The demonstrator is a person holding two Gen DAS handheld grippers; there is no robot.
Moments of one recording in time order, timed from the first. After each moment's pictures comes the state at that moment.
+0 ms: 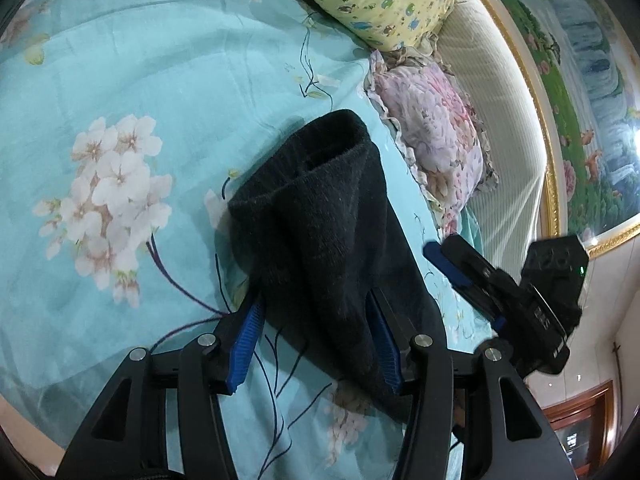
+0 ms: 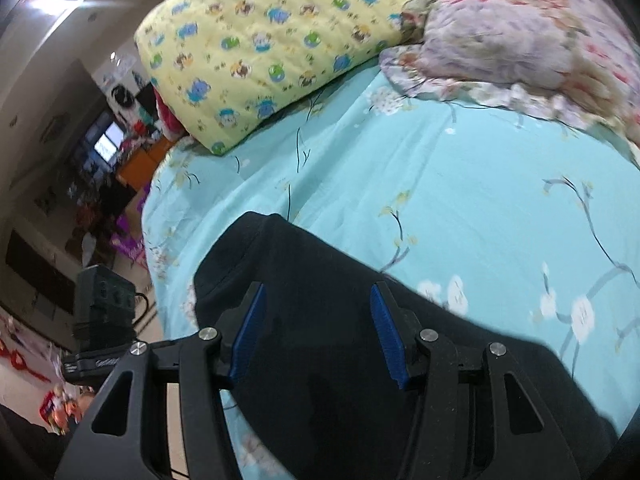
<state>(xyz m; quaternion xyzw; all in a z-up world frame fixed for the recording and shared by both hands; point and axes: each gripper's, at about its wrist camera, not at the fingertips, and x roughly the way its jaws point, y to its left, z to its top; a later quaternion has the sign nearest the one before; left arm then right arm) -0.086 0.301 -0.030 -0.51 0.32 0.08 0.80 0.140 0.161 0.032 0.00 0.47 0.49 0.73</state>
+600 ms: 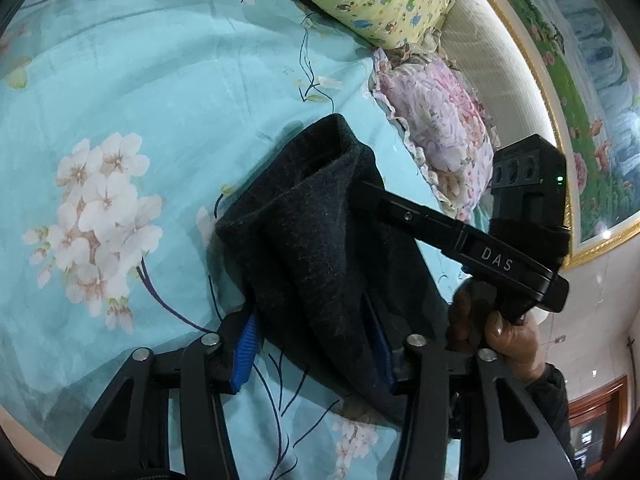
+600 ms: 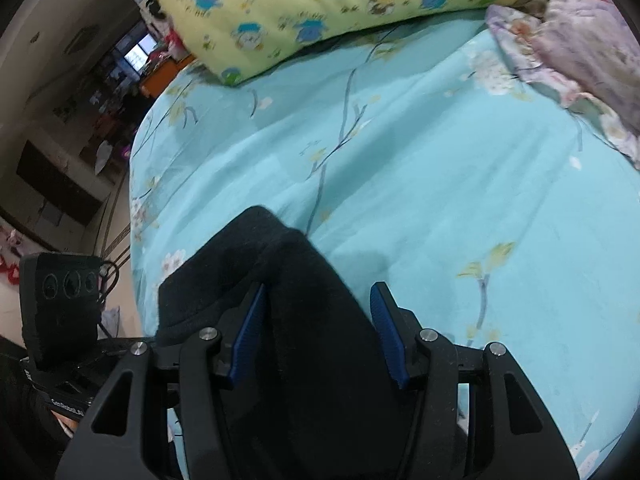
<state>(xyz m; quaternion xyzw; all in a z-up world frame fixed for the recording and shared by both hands) -0.069 0.301 -0.029 -0.48 0.33 0.10 0.81 0.160 0.260 -0.001 -0.13 0.50 0.56 0.65</state>
